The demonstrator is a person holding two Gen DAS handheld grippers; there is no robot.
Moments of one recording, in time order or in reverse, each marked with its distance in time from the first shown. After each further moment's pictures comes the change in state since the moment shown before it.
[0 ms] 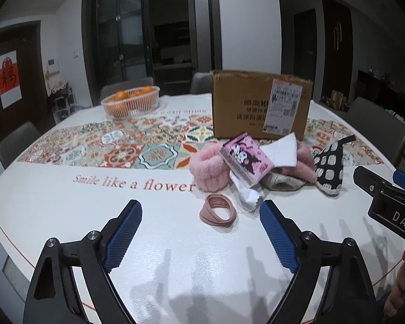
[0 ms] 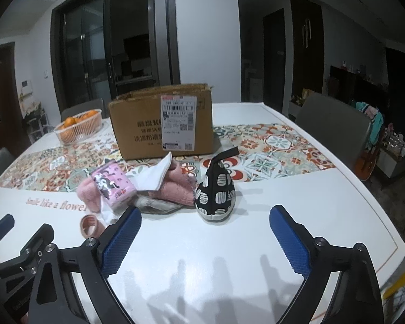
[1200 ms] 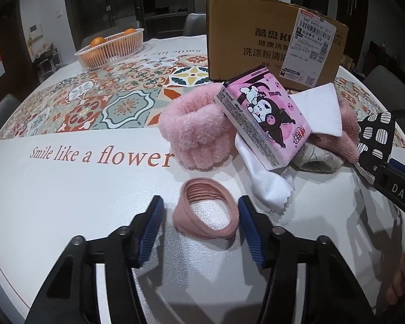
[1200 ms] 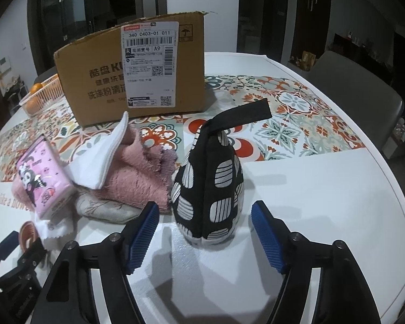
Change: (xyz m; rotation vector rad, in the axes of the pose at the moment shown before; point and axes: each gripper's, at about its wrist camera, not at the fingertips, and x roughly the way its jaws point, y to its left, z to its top) left arm 0.113 -0.013 0.002 -0.007 0.295 -0.018; right arm 0.127 -0.007 0.007 -0.004 0.246 -0.061
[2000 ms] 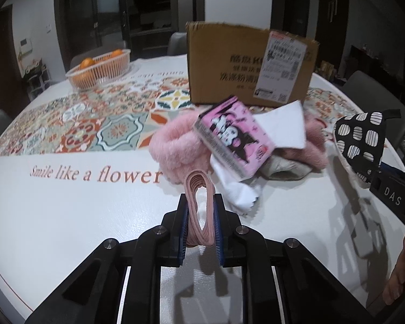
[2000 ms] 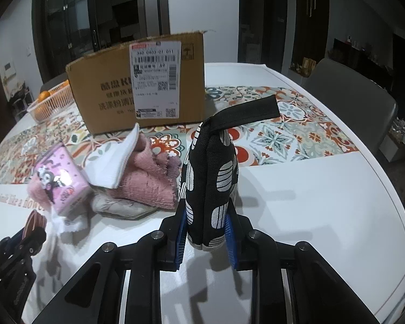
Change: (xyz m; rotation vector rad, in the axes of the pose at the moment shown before) left arm -0.039 -0.005 0.002 0.050 -0.101 -0.083; right arm -0.037 -0.003 -0.005 0.011 -0.065 0.035
